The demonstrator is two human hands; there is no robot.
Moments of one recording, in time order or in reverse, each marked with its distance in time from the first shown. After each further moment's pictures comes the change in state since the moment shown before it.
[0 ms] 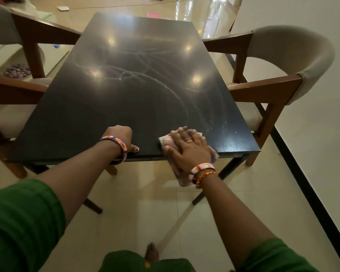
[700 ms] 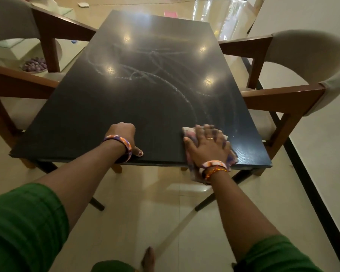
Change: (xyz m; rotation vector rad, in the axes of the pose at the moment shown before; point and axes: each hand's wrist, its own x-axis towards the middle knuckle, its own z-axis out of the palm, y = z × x) left_hand 0.006 0.001 -0.011 -0.053 -0.030 -0.085; right_hand 0.033 0.027 -0.006 0.014 0.017 0.204
